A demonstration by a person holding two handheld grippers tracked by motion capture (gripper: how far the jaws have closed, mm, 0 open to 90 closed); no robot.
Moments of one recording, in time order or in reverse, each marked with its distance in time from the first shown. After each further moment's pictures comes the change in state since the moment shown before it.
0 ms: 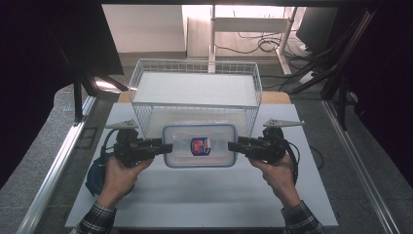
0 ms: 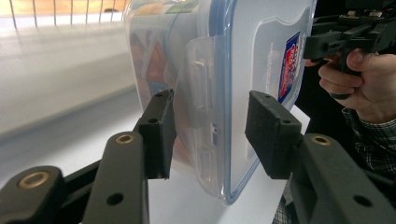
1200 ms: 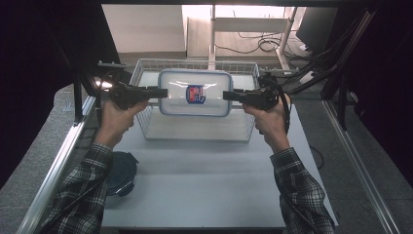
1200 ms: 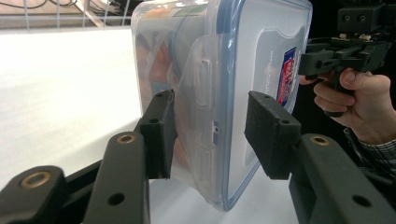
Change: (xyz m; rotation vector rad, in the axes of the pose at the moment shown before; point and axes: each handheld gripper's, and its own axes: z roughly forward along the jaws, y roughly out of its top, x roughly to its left) left arm 0.050 0.126 -0.009 -0.060 0.009 0.009; right arm -0.036 0.118 0.030 -0.073 0.006 0.000
